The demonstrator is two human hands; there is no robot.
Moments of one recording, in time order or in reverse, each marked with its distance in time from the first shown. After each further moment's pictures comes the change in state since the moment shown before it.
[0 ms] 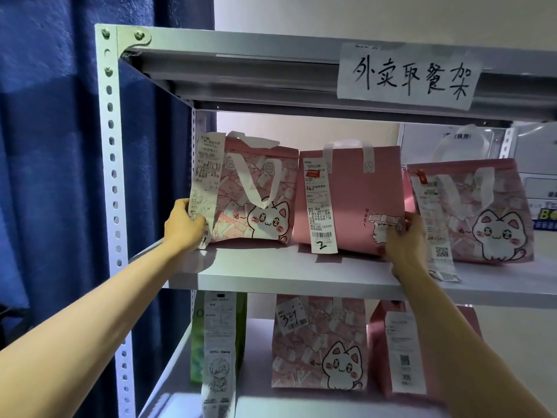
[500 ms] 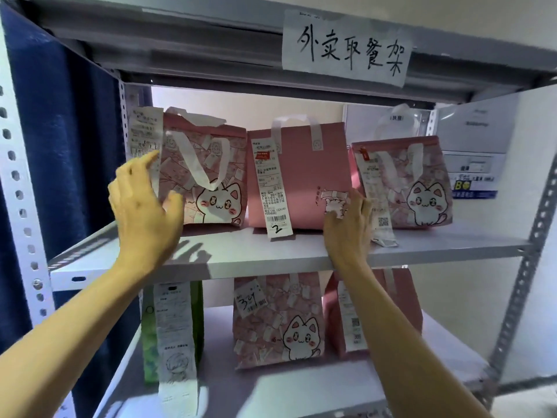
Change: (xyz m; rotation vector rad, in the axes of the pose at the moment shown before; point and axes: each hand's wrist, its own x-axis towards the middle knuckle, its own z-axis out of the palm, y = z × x) left_hand -0.064 0.044 0.011 0.049 0.298 0.575; right_hand -0.067 -0.022 -0.006 -0.326 0.113 -0.235
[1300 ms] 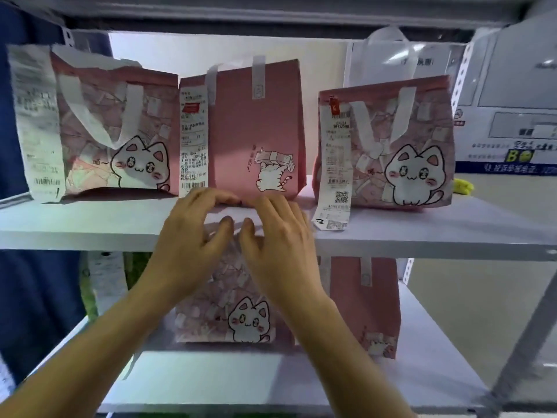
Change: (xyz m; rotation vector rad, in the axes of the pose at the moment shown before) left_hand -0.119 0.172 0.122 -0.040 -0.450 0.058; right_hand -0.016 0.069 -0.057 0.182 -0.308 -0.537
